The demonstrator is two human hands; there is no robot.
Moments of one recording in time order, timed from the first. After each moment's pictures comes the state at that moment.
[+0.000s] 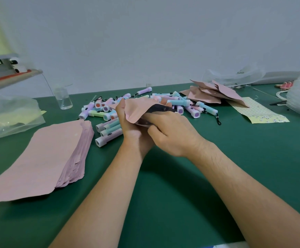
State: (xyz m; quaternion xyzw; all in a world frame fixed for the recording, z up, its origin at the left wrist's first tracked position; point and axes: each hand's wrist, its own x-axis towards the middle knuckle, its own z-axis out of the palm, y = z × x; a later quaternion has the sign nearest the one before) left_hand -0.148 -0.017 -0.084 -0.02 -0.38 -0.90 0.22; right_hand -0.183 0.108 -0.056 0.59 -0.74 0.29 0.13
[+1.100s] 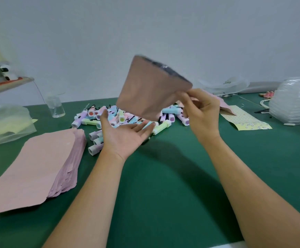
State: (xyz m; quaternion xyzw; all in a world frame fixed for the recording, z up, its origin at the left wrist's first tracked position) left_hand -0.142 -0.054 -0.089 0.01 -0.22 -0.97 0.09; right_hand -0.254 0.139 -0.051 0.37 -0.56 0.72 0.19
